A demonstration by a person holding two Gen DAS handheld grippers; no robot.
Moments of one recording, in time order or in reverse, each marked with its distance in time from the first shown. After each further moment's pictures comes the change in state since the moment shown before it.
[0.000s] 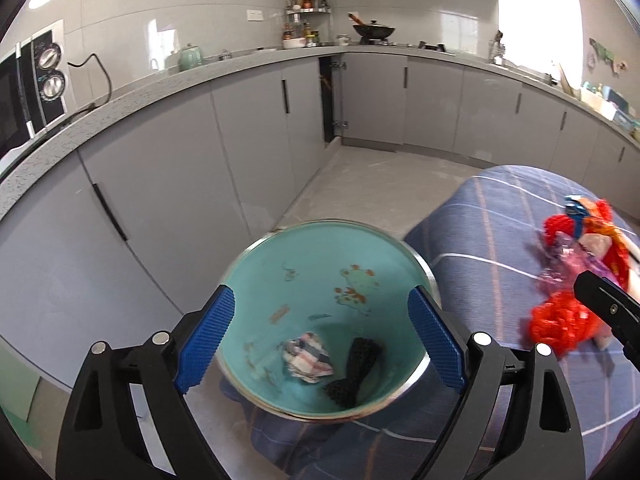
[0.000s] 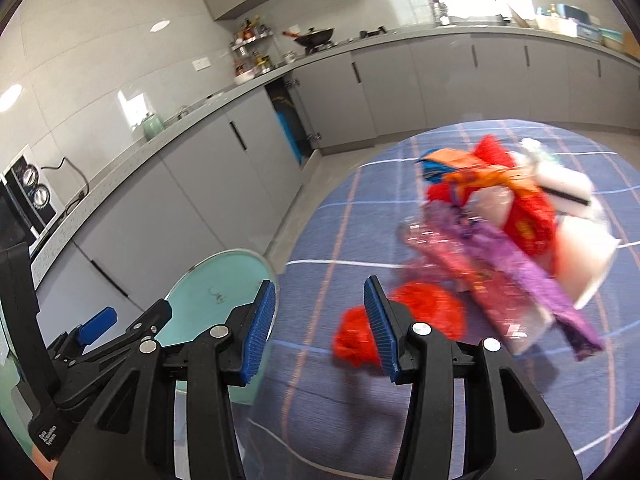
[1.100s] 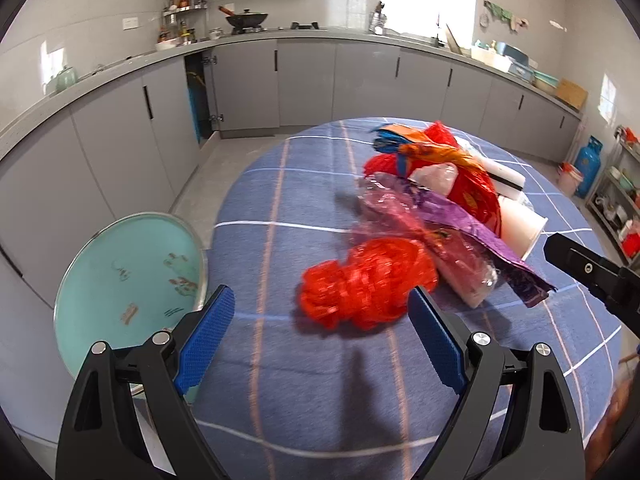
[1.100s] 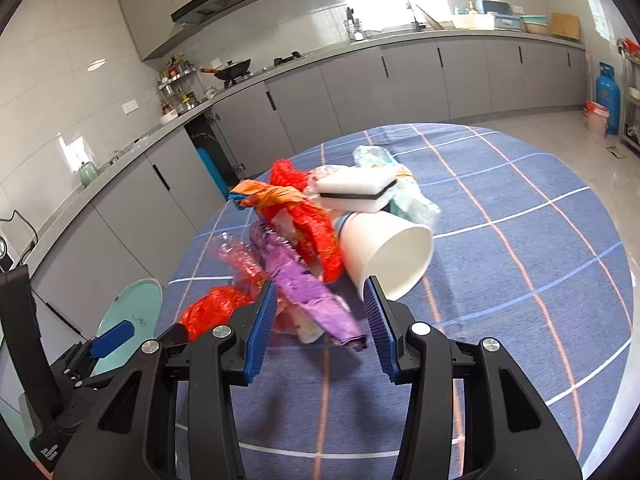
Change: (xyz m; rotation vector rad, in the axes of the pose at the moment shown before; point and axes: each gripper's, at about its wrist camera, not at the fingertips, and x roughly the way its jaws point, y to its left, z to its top) left arm -0.009 -0.147 -0.031 0.211 0.045 -0.340; right arm -0.073 -0.121 -0.013 0.141 -0.088 -0.206
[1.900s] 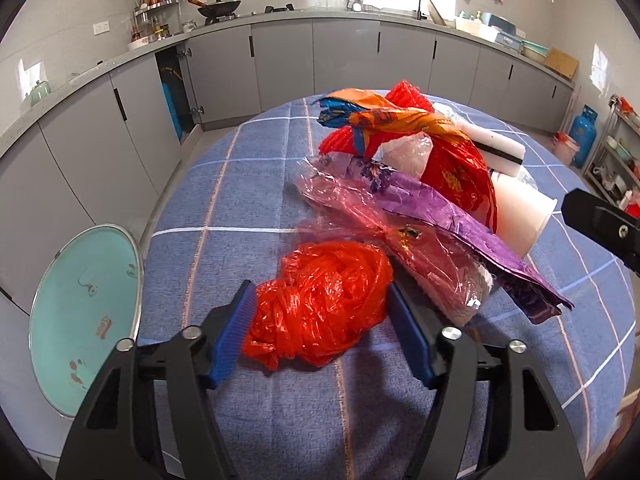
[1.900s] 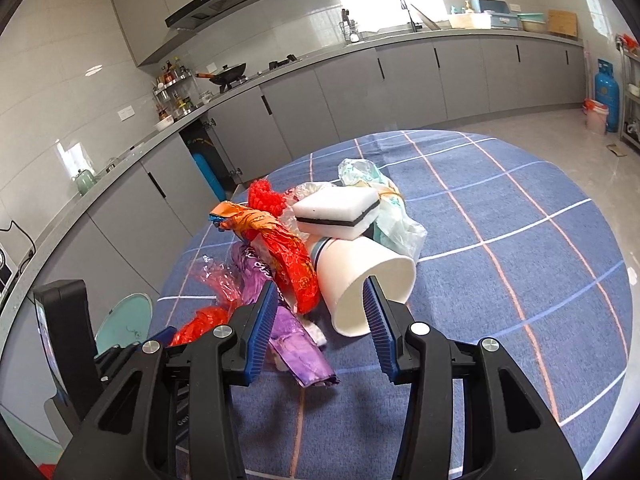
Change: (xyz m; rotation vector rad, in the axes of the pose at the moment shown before) left arm 0.043 -0.041 0.008 0.068 0.077 -0.015; right arm 0.011 -0.017 0.022 0.006 0.000 0.009
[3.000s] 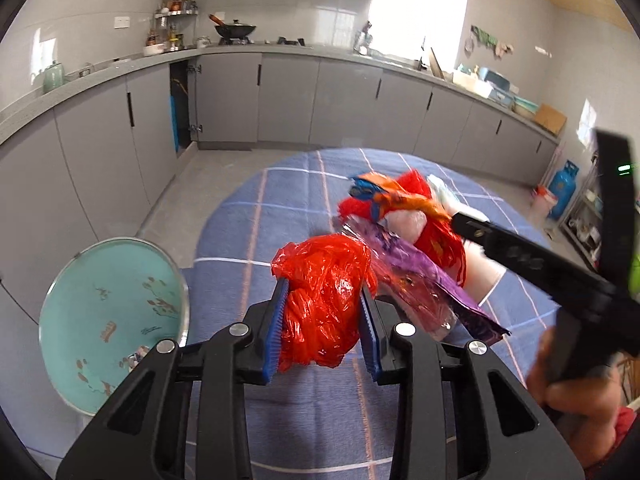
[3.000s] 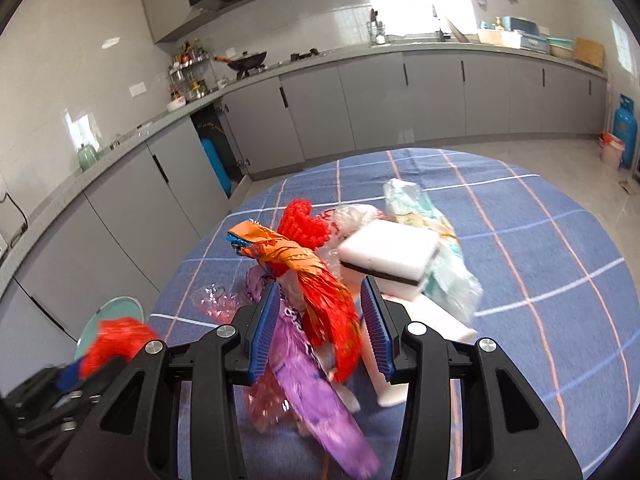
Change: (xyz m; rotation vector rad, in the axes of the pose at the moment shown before) left arm -0.067 0.050 0.011 -0.123 -0.147 -0.096; right arm 0.056 0.040 0.031 -0.124 0.023 -0.009
